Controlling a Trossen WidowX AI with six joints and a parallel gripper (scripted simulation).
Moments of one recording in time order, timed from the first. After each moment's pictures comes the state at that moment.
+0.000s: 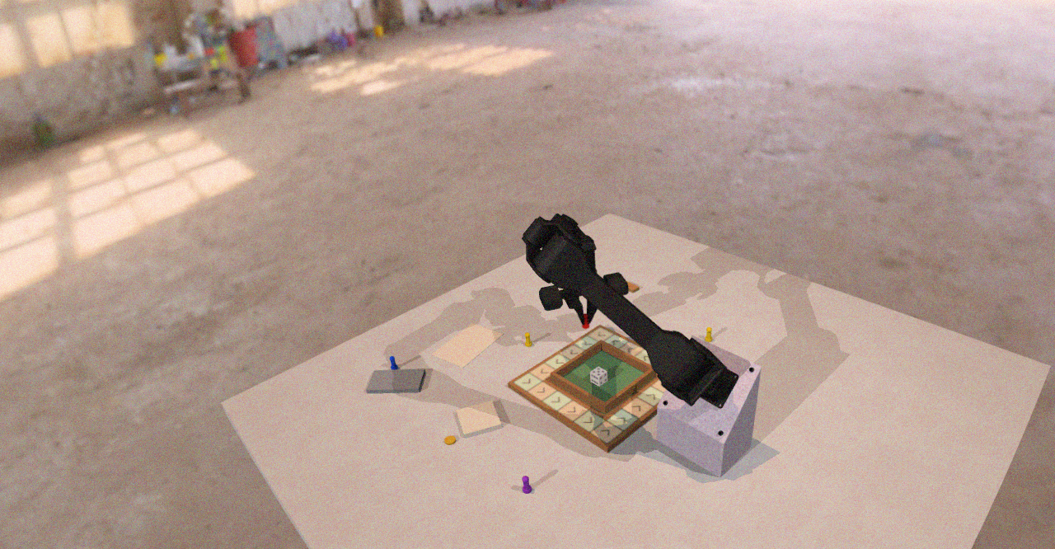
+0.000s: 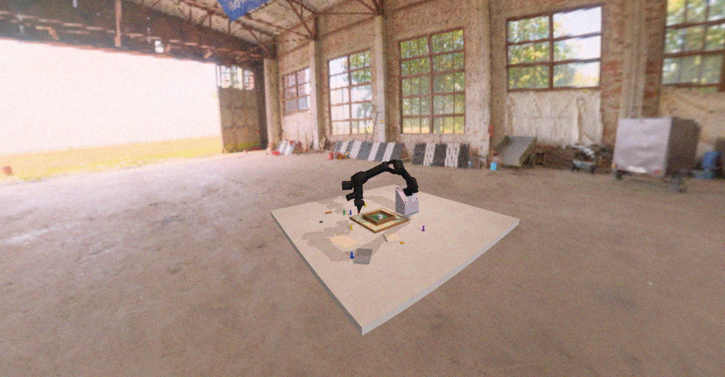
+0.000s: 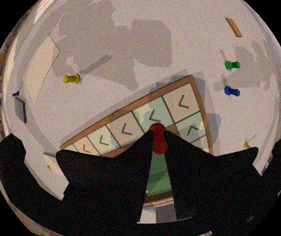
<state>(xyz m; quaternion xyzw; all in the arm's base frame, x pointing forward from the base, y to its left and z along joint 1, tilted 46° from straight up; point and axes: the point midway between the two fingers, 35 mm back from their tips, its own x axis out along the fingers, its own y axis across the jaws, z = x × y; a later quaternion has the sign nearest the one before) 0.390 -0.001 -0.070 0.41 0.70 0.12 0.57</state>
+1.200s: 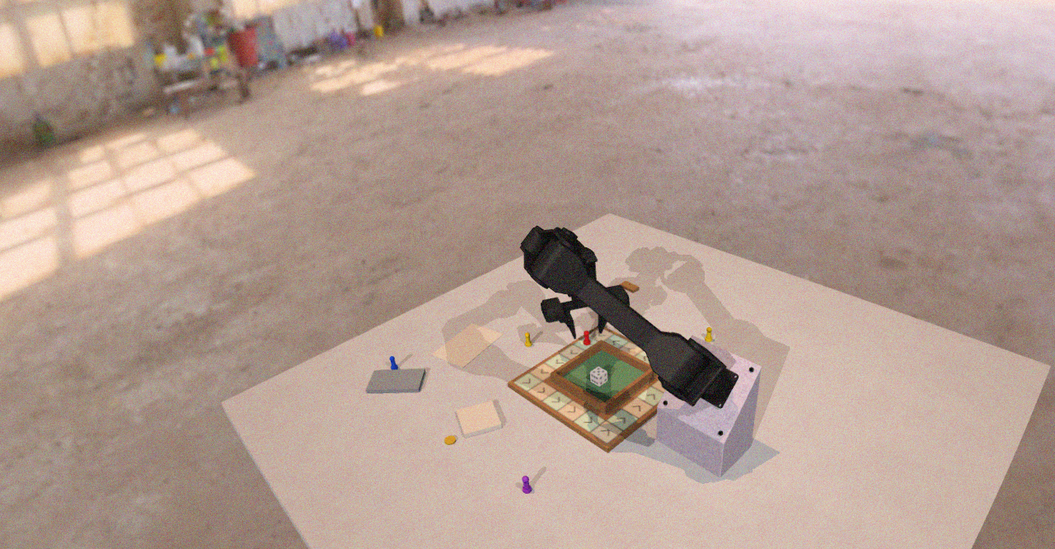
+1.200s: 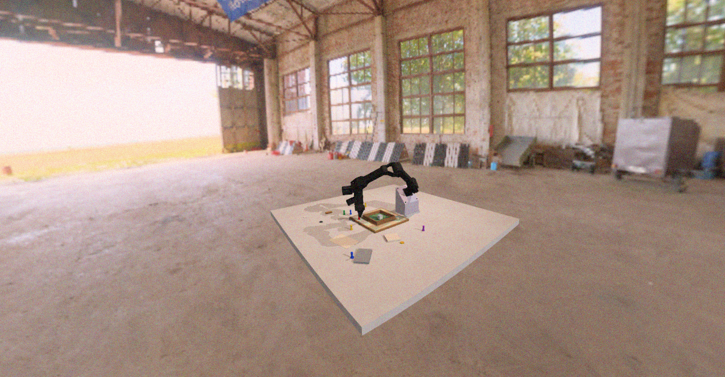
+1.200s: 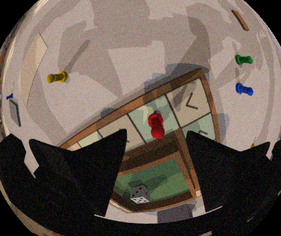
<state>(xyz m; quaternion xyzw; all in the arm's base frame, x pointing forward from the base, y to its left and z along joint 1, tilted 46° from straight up) 0.387 0.022 -0.089 0.41 0.71 0.12 0.56</state>
